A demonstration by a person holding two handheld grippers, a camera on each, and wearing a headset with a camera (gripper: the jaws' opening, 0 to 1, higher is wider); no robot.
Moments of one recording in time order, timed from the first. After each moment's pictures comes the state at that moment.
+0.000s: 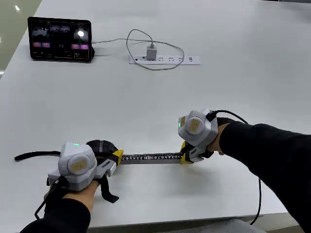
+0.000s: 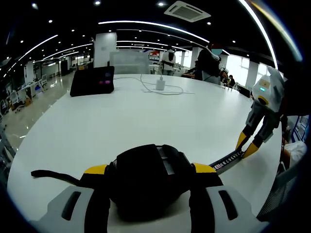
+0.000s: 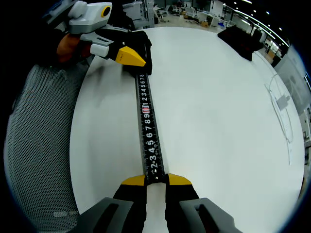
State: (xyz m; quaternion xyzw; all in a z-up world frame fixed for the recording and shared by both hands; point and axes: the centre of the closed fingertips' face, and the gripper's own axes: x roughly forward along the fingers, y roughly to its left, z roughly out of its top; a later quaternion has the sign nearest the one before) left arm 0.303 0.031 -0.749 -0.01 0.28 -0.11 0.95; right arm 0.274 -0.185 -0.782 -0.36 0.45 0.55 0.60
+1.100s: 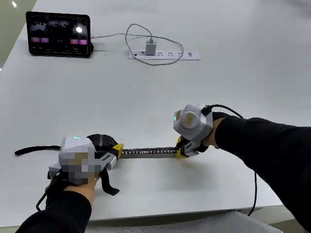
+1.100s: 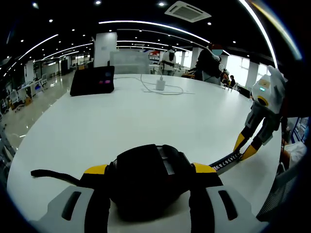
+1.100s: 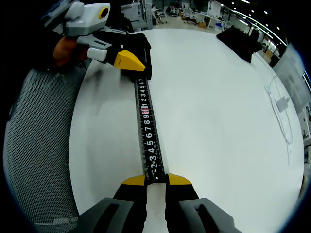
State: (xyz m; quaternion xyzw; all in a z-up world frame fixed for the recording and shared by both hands) left arm 0.302 0.030 -0.747 -0.01 0.28 -0.11 0.95; right arm 0.275 -0.173 -0.785 -0.35 0.45 0.55 0.61
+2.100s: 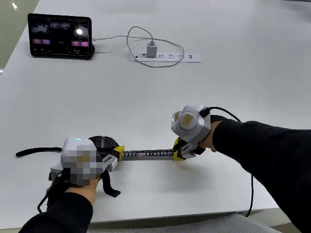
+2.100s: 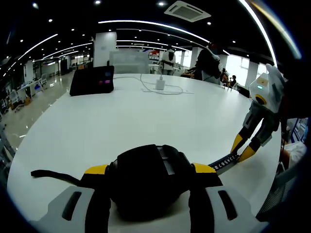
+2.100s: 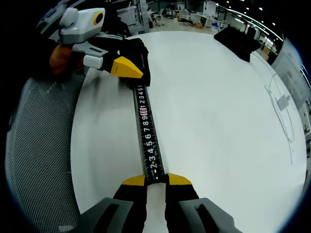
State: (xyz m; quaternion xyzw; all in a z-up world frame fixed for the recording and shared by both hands) left arm 0.303 0.030 -0.747 -0.01 0.28 -0.11 0.95; right arm 0.273 -0.159 -0.783 -0.33 0.45 0.55 0.62
